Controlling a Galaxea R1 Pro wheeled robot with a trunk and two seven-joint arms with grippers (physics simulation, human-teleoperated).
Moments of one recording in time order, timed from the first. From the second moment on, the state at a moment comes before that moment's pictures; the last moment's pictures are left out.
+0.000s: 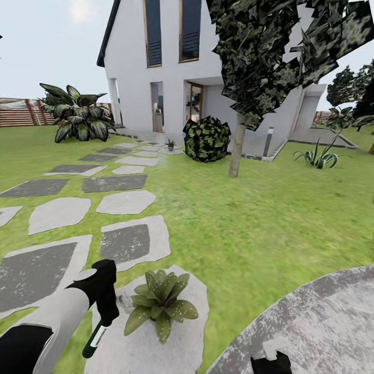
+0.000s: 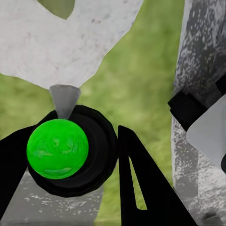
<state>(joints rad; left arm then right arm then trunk) -0.87 0.09 -0.15 -0.38 -1.22 0.67 -1.28 -0.41 -0.03 -0.25 -0.22 0.41 -0.13 -0.02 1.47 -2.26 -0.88</state>
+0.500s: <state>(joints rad) -0.83 0.09 -0.15 -0.38 -1.23 0.67 -1.26 -0.41 -0.03 -0.25 -0.22 0.41 -0.13 -0.02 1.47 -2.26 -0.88</state>
